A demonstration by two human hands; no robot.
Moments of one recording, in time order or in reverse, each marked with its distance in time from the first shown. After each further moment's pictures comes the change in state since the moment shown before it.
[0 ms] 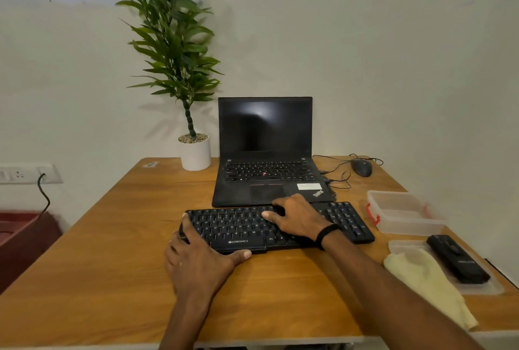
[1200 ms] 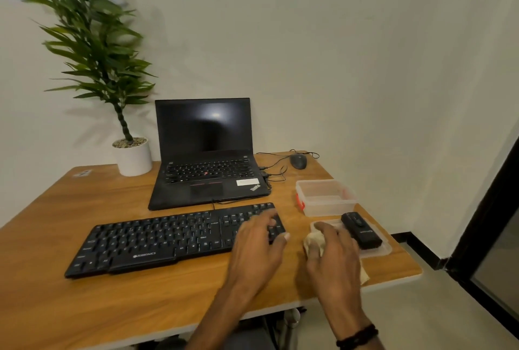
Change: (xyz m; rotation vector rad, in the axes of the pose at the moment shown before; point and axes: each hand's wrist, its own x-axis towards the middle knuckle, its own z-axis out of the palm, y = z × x) left_hand -0.111 0.146 0.053 -0.376 -0.292 0.655; right_hand -0.222 0.013 -0.059 0.139 0.511 0.686
